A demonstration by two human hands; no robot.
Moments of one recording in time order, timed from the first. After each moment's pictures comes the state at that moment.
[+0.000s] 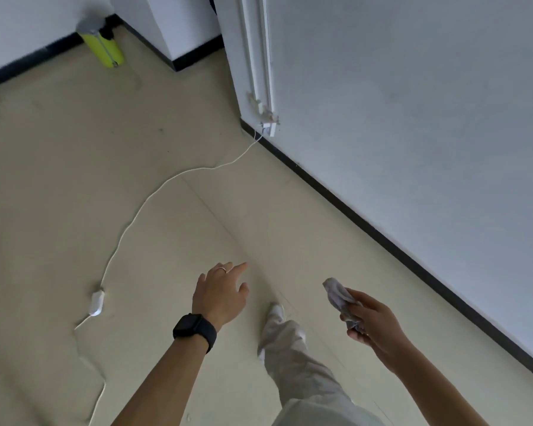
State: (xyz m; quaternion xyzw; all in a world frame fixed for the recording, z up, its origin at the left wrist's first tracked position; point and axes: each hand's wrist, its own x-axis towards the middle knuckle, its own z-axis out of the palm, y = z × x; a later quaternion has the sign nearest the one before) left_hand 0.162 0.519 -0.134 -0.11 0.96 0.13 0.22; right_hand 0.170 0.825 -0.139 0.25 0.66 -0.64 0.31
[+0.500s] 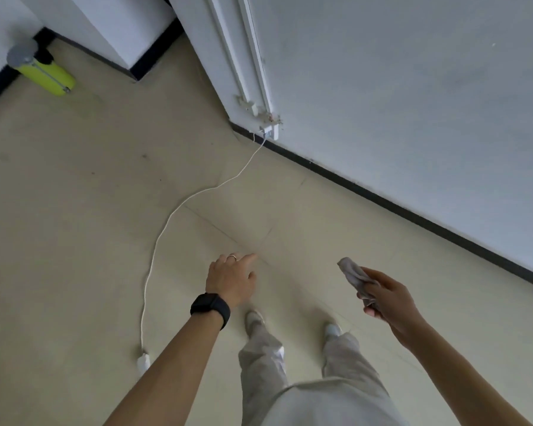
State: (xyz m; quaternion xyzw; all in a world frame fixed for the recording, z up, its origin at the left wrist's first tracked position) left_hand -0.123 0.345 -0.172 0.02 0.95 0.01 0.30; right_hand -0.049 0.653 -0.178 0.34 0.63 -0.65 0.25
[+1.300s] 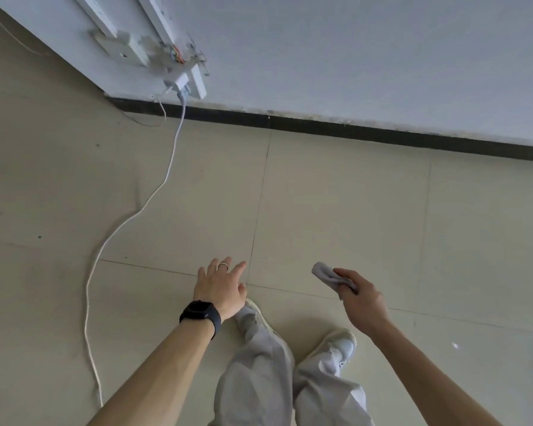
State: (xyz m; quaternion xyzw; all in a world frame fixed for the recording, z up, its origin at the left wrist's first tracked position) left_hand -0.369 0.240 -0.569 0.27 0.86 -0.13 0.41; right_hand -0.201 0.467 -0.548 0.50 0.68 -0.50 0.20
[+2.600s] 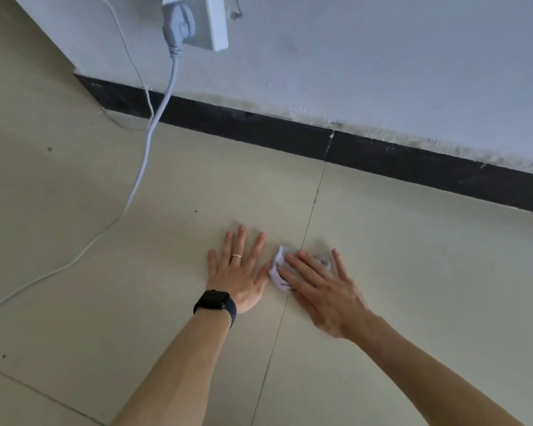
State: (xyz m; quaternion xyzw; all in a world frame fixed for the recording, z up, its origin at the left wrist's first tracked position) left_hand -0.562 0.295 -0.964 0.21 0.93 0.00 0.30; right_hand -0.444 0.486 -0.980 -0.10 0.98 -0.11 0.10
